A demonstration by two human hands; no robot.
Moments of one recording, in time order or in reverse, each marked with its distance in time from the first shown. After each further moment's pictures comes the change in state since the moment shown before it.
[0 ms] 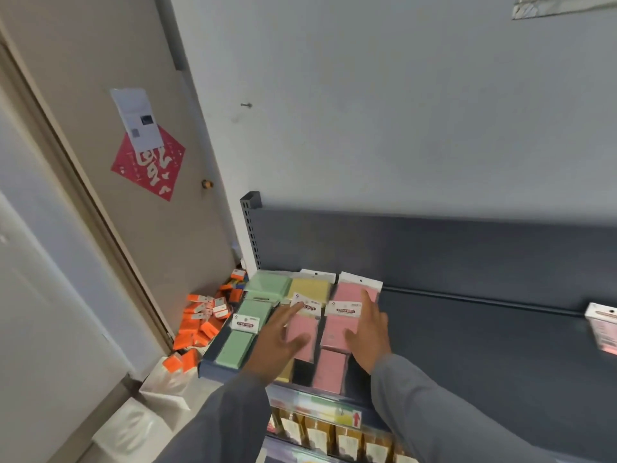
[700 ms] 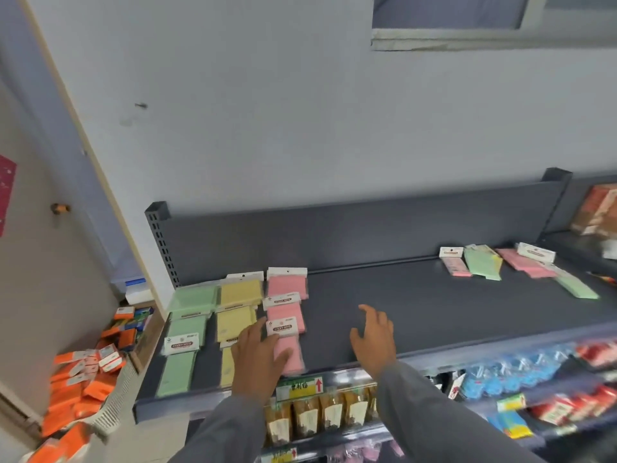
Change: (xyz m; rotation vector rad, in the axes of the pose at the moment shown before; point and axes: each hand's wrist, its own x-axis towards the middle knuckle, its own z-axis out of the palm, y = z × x) left_hand -0.008 -0.031 0.048 0.679 -0.096 0.208; right_hand -0.108 0.034 -0.047 -0.112 0.365 0.332
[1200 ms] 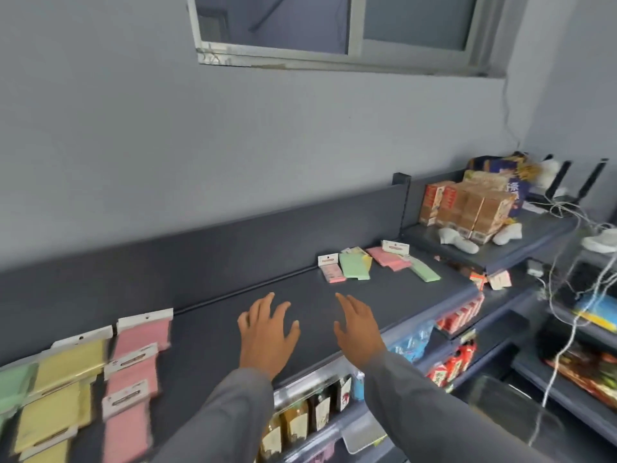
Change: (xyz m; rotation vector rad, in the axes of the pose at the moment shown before) left_hand 0.077 0.264 0.072 -0.049 0.033 0.392; right_hand 0.036 0.140 -0.173 -0.235 0.158 0.016
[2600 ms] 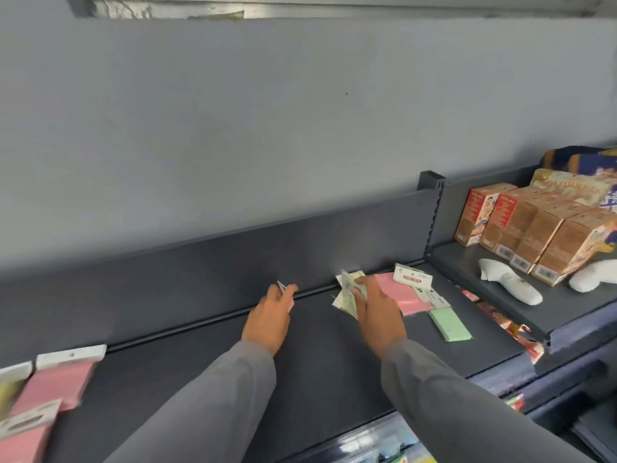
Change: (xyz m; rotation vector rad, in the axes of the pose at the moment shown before) left_hand 0.203 0.071 0.107 0.071 -0.179 -0.091; right_hand 0.223 0.137 -0.040 0.214 0.072 -0.086
